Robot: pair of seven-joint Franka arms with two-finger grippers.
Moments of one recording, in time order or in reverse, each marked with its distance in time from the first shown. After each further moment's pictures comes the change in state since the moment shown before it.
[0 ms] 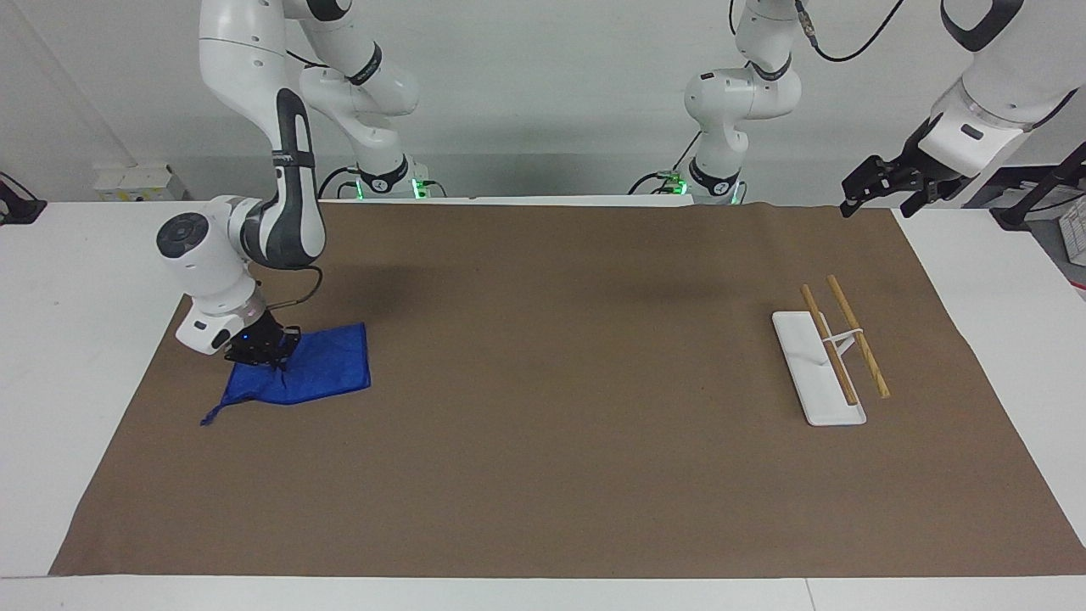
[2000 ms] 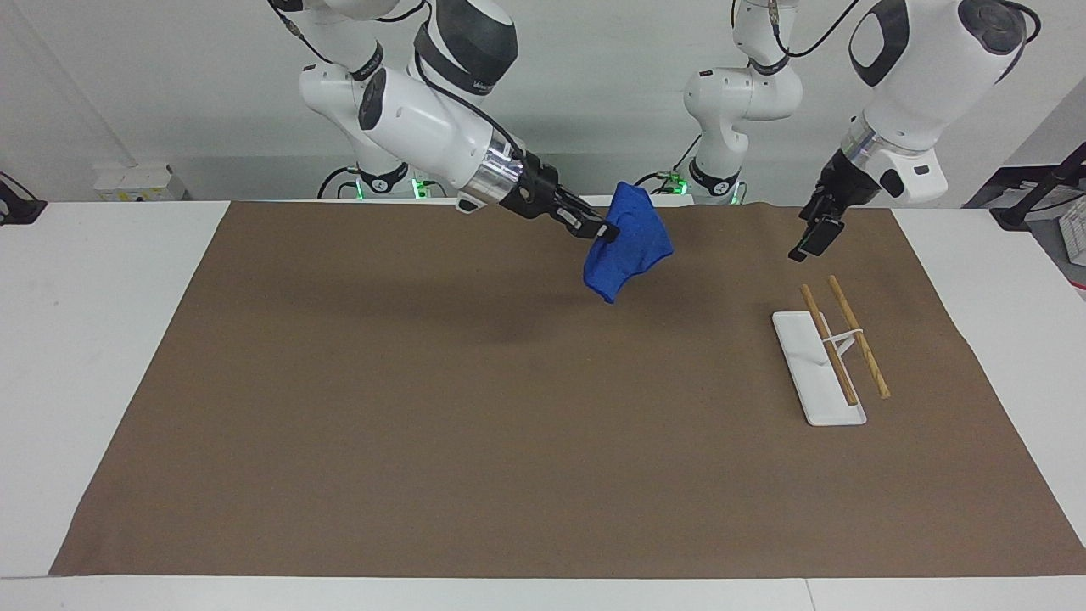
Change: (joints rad) left arm -0.145 -0.193 -0.005 -0.438 -0.141 0.373 -1.373; right arm 0.086 -0.060 0.702 0.419 0.846 -0.051 1.860
